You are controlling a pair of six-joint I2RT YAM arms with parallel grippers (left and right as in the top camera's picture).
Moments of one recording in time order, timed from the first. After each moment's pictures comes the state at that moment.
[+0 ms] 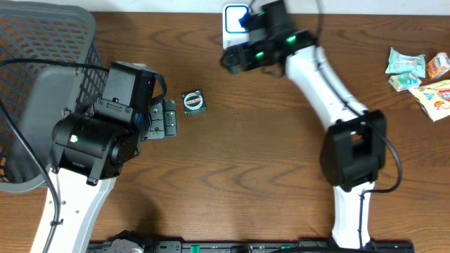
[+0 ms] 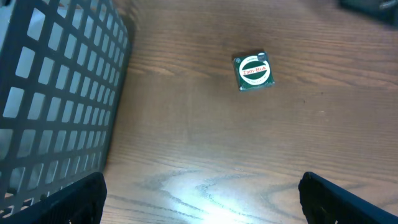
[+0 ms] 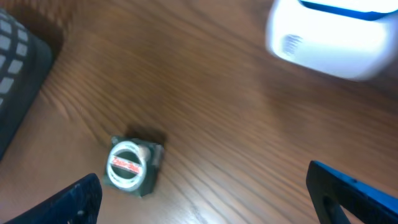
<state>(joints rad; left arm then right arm) -0.34 1.25 1.56 -1.34 -0.25 -0.32 0.41 2.19 1.91 -0.63 -0.36 0.11</state>
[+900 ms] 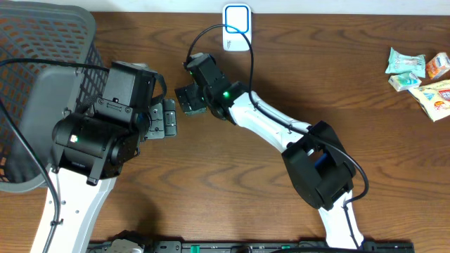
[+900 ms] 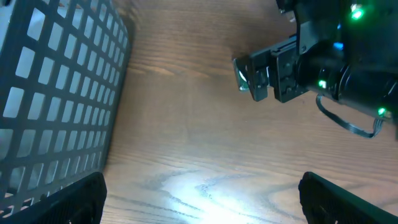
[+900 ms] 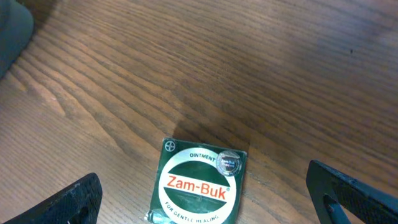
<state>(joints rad) -0.34 1.25 1.56 -1.34 -0.25 -0.32 0.72 2.19 1.65 -0.29 0.01 0.28</state>
